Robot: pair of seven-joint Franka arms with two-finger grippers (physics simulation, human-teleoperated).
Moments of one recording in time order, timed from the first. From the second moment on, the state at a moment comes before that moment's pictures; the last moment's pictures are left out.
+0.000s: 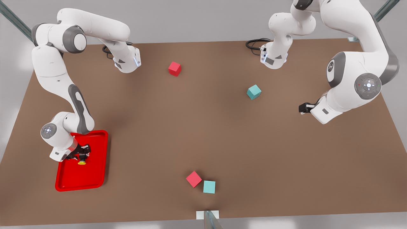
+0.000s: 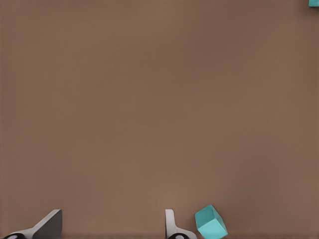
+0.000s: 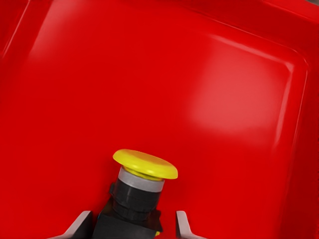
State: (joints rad) left arm -0.17 0.25 0.06 -1.40 0.04 1.45 0.01; right arm -0.35 0.69 0.08 -1.84 -0.15 2.68 -0.54
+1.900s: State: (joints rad) left arm -0.17 0.26 0.06 -1.40 0.04 1.47 0.01; right arm 0.83 1.17 0.12 -0.83 -0.15 2.09 1.11
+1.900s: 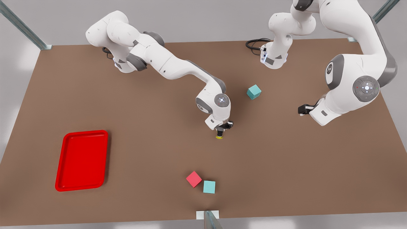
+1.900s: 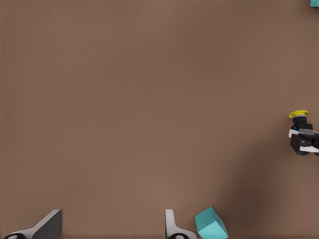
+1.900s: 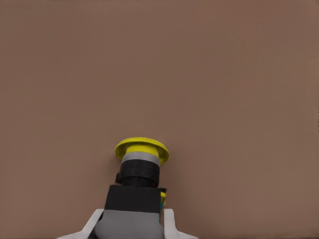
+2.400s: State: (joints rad) left arm -0.39 0.35 0.06 -1.39 -0.01 1.49 -0.06; right arm 0.48 0.67 0.15 -1.00 -0.07 1.95 1.23
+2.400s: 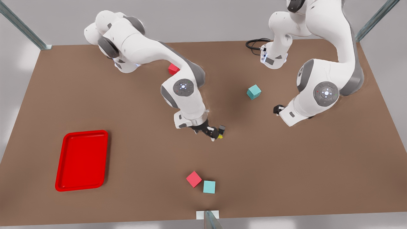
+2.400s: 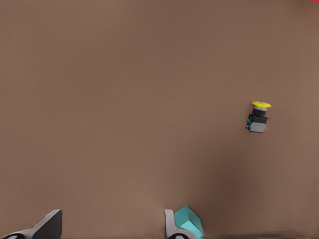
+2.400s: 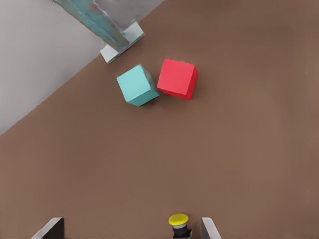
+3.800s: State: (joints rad) left arm -0.71 0.77 0.04 -1.62 0.01 2.36 -0.29; right arm -0.02 0.22 0.15 -1.34 -0.06 1.56 0.13
